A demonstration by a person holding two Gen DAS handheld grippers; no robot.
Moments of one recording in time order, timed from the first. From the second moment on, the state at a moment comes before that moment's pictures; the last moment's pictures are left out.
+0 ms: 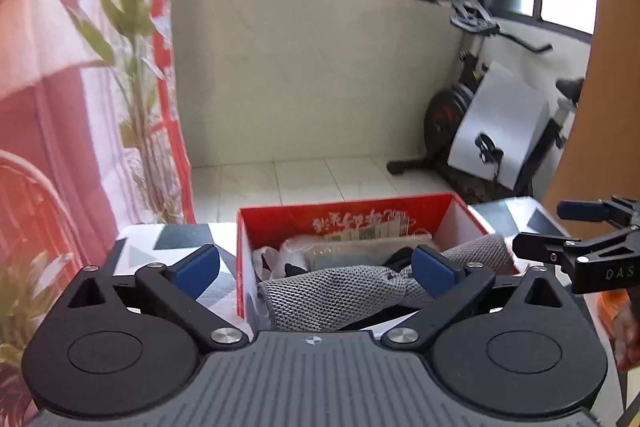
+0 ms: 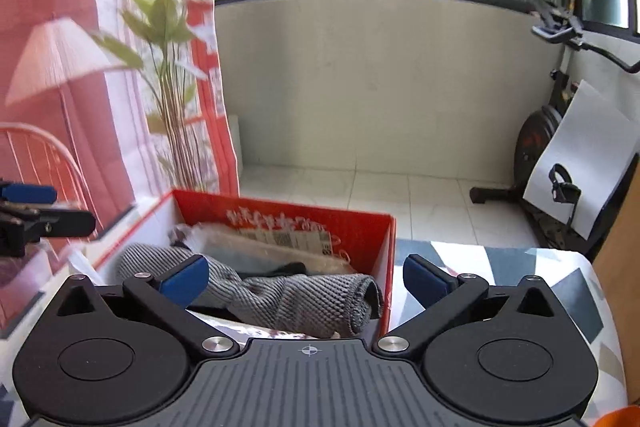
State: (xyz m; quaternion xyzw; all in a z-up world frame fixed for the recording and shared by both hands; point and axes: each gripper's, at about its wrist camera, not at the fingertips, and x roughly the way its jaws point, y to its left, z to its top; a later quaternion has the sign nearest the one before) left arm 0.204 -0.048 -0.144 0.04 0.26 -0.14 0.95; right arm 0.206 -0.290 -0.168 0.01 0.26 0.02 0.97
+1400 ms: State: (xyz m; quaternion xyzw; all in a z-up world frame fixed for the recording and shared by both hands) left arm -0.041 -0.027 -0.017 0.04 0.14 -0.07 0.99; right arm -0.075 -0.204 -0.020 0.01 0.14 -0.05 0.99
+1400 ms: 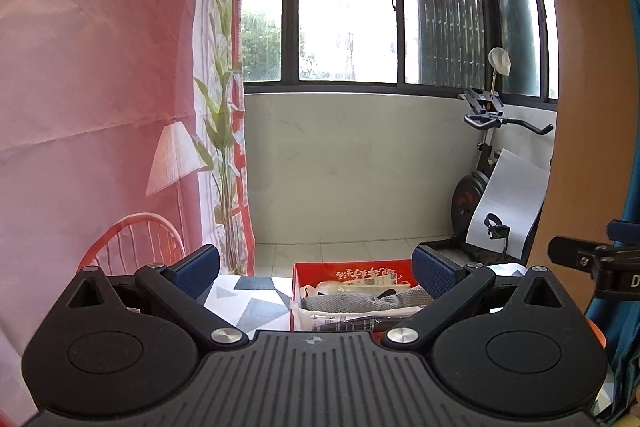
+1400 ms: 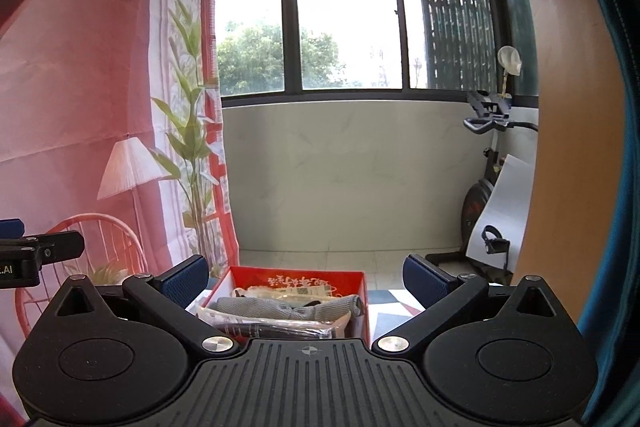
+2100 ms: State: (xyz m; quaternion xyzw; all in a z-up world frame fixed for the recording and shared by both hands) left arm -0.044 -0.025 -0.018 0.04 0.14 -0.06 0.99; right arm -0.069 -0.210 -0.022 0.01 0.15 -0.08 0.99
